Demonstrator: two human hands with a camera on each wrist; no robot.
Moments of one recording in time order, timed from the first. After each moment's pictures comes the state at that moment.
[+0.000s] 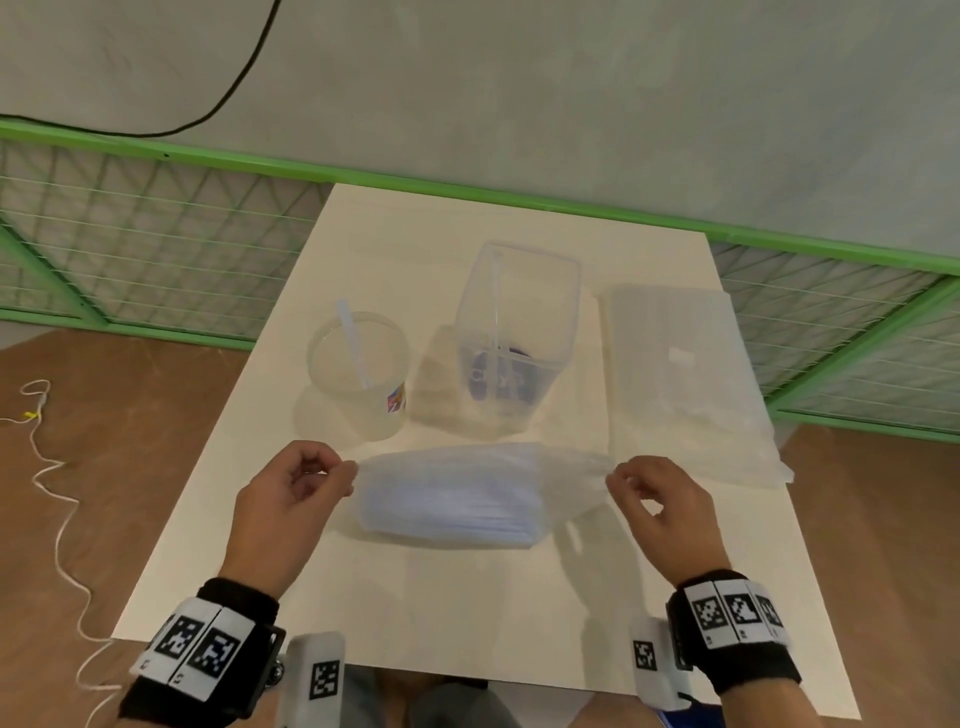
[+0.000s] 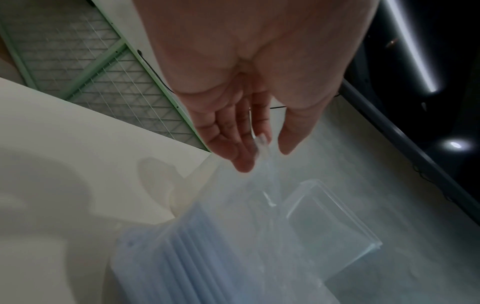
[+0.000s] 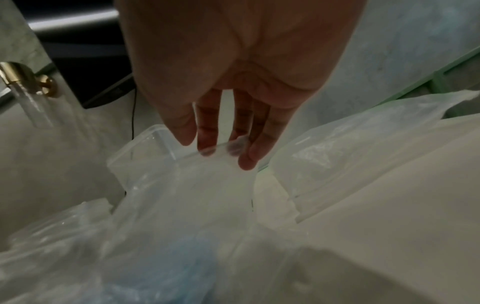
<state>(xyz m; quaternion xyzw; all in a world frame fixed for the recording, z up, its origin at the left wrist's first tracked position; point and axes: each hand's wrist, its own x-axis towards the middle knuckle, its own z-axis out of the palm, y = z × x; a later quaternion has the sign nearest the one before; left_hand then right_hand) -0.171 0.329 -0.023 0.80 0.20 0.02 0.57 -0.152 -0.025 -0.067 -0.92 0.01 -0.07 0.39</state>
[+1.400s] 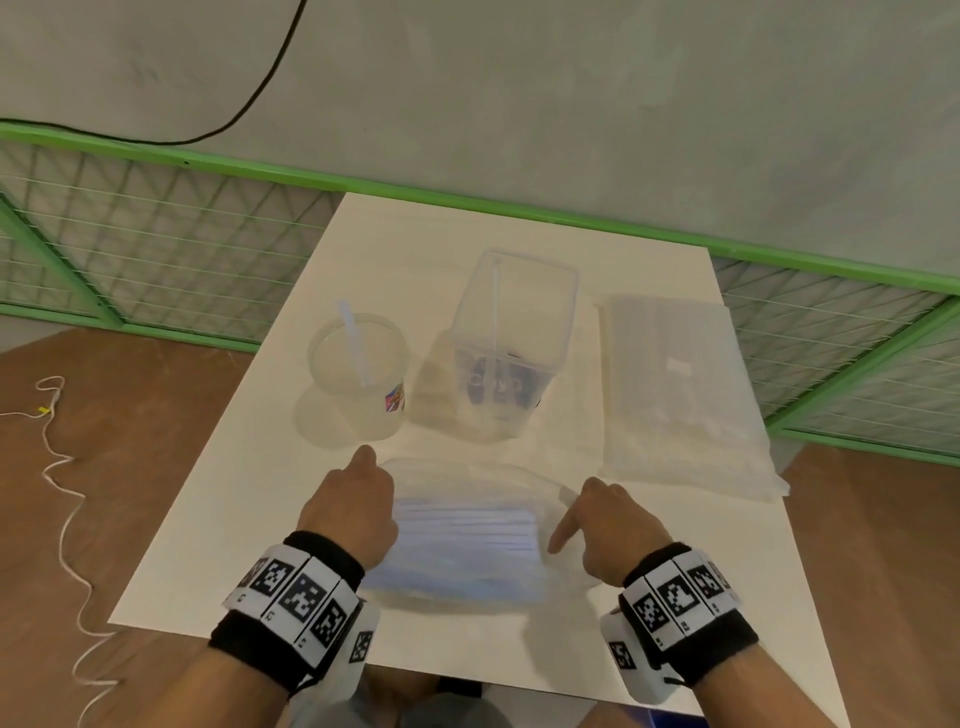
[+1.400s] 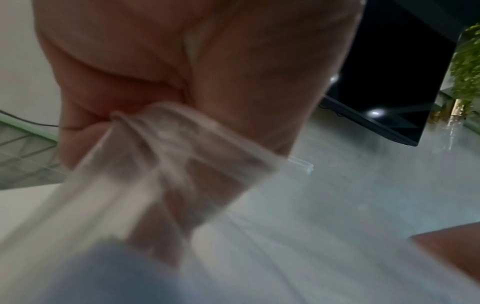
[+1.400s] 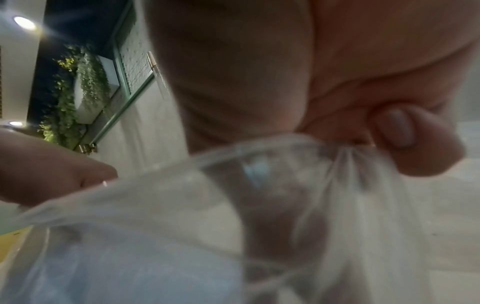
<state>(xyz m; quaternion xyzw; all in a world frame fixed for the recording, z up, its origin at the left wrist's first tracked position) -0.152 0.279 -0.018 0.97 0.04 -0.24 0.06 -0.142 0.020 -0.031 -0.94 -0.06 0.33 0.06</state>
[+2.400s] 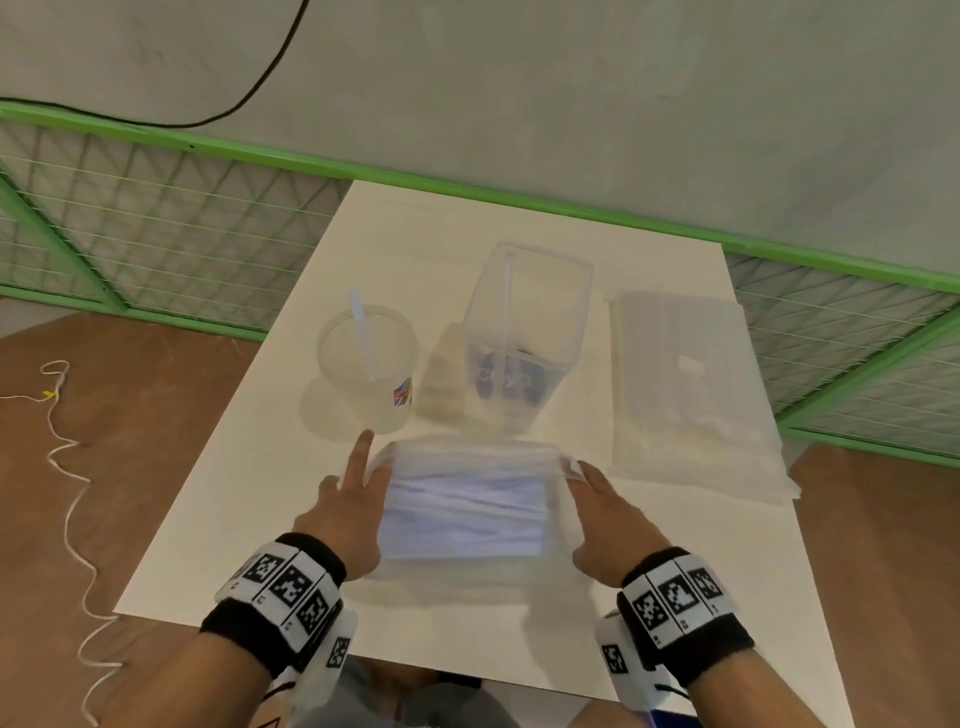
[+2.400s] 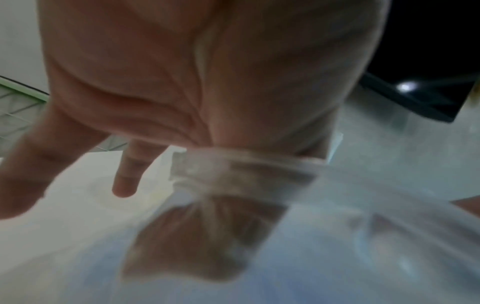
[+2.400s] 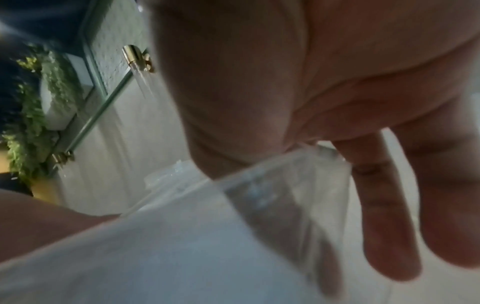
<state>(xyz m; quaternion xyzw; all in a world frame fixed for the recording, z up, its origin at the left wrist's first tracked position) -0.157 0.307 -0.068 0.95 0.01 -0.30 0.09 -0.143 0.024 -0.036 -0.93 -0.02 0.33 0.16</state>
